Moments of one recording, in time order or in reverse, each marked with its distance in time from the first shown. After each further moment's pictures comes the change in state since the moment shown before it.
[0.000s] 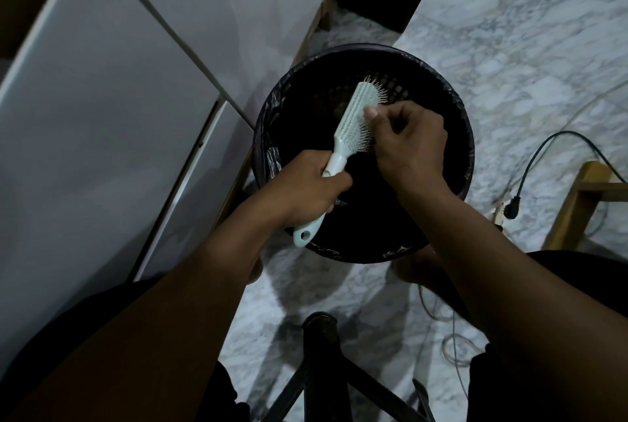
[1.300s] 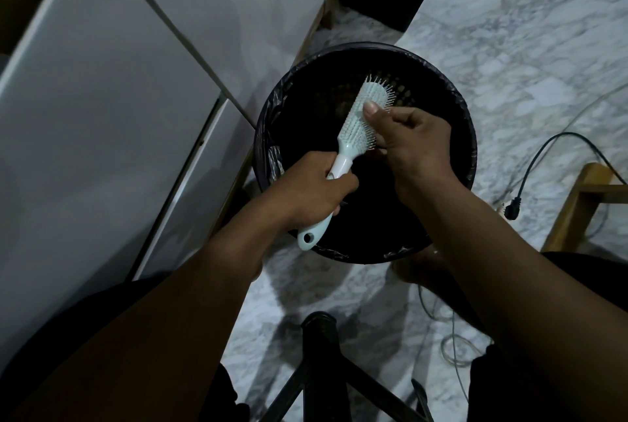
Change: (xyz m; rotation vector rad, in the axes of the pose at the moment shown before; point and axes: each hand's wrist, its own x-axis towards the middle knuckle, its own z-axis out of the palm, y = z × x) left_hand 0.000 -0.001 0.003 -0.051 -0.025 0.005; right_hand 0.000 -0.007 0.000 0.454 -0.135 0.312
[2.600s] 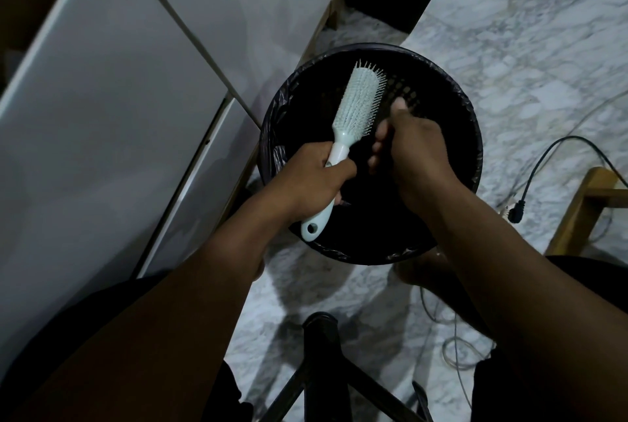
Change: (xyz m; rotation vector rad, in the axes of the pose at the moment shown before) left_hand 0.003 0.003 -0.006 -0.068 0.100 -0.007; right_hand -0.008 -0.008 0.004 -0.085 -0.050 0.112
